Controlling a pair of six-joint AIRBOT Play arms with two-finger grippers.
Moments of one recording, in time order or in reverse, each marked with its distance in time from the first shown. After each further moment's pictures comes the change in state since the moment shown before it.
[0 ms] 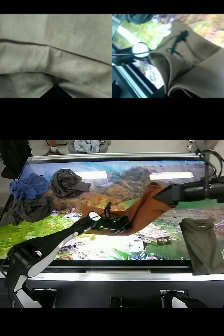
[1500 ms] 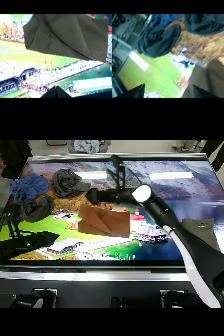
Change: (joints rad) left arm 0.509 1.316 -0.683 0.875 -0.374 -0.187; right arm 0.634 -0.262 0.000 -0.043 -0.832 0.159
